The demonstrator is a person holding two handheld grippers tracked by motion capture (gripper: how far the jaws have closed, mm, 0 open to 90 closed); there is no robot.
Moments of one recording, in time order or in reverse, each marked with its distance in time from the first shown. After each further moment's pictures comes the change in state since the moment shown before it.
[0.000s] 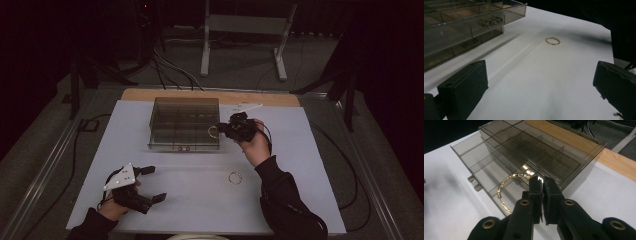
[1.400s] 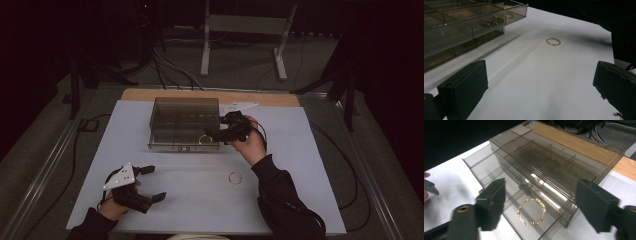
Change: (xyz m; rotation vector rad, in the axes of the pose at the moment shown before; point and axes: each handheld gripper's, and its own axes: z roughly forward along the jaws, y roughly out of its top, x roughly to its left) left arm 0.001 0.000 0.000 -0.010 0.004 -0.013; right arm 0.008 0.007 0.008 -0.051 0.059 0.026
